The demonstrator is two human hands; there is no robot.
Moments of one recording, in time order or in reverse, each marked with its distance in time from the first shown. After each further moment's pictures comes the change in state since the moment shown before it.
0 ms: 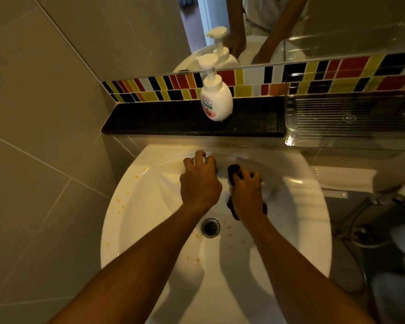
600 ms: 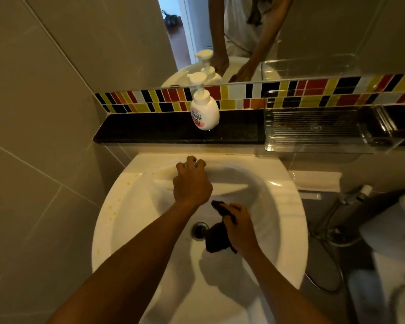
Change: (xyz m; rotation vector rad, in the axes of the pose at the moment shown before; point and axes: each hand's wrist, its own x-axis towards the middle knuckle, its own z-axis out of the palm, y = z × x) left_hand -0.001 -0.004 -0.007 -0.081 -0.055 0.031; right_hand -0.091 0.008 -0.001 0.824 -0.037 0.166
